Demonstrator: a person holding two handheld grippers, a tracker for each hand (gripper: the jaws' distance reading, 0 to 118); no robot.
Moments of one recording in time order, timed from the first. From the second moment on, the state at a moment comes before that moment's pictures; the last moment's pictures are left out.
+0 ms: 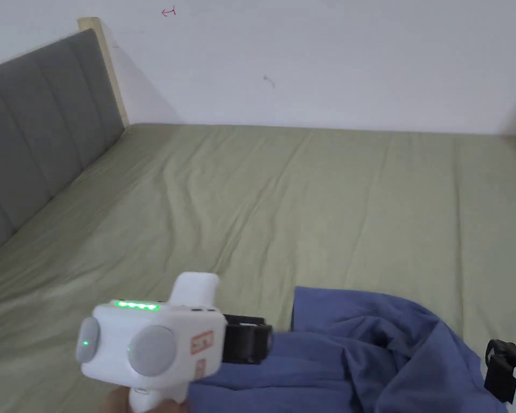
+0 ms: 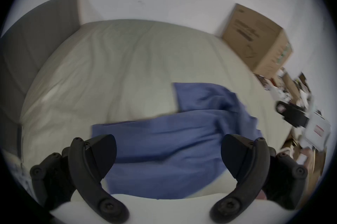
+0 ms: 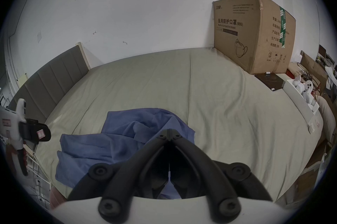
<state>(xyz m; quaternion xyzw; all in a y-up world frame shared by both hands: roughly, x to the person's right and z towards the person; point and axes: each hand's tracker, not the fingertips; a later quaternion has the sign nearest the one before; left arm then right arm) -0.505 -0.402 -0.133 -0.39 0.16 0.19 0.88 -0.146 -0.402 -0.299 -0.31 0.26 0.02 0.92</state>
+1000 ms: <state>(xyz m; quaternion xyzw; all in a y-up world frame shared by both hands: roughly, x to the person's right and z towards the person) -0.575 -0.430 -0.144 -0.41 0.25 0.24 0.85 -0.206 -0.398 -0.406 -0.38 0.36 0.09 0.85</state>
